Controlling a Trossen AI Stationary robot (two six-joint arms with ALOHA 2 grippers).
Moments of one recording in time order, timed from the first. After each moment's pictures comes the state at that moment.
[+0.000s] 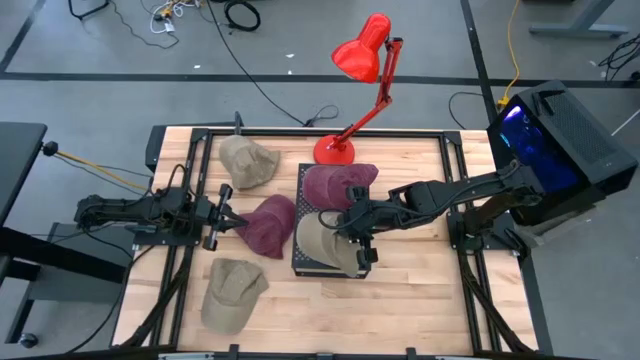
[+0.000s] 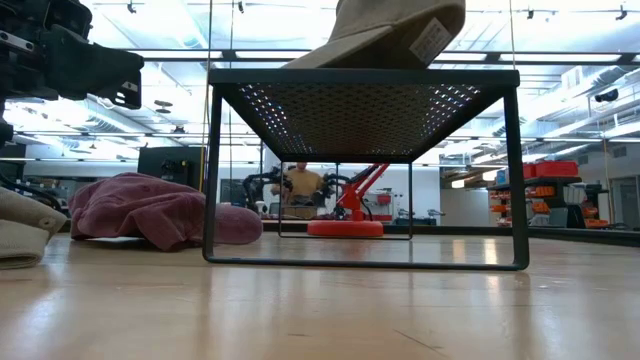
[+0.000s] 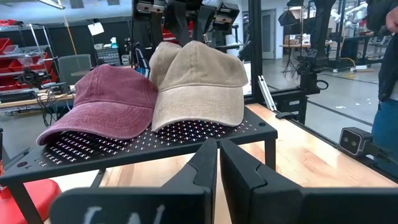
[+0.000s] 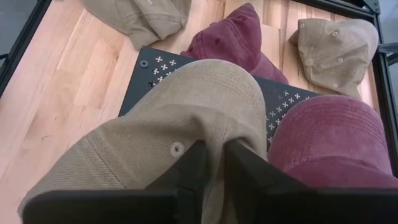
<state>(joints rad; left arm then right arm) -0.04 0.01 0.01 0.07 0.13 0.09 0.25 1.60 1.56 -0.84 0.18 -0.05</state>
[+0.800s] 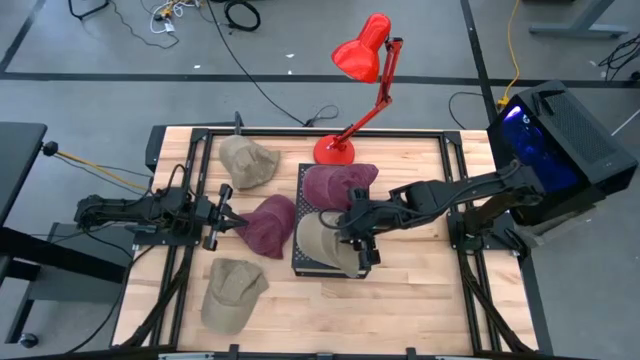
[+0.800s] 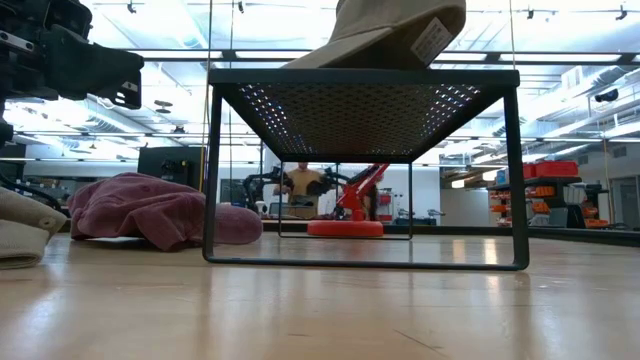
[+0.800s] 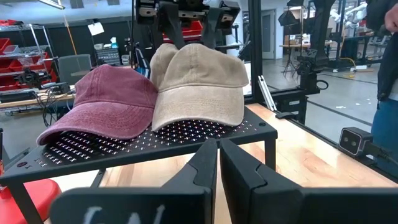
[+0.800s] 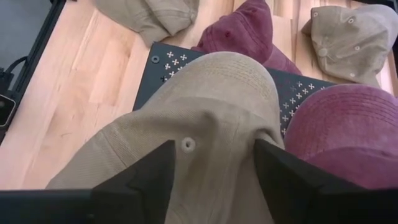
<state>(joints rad) -0.04 0.01 0.01 0.07 0.13 0.09 0.25 1.59 1.56 -0.86 0.14 -0.01</state>
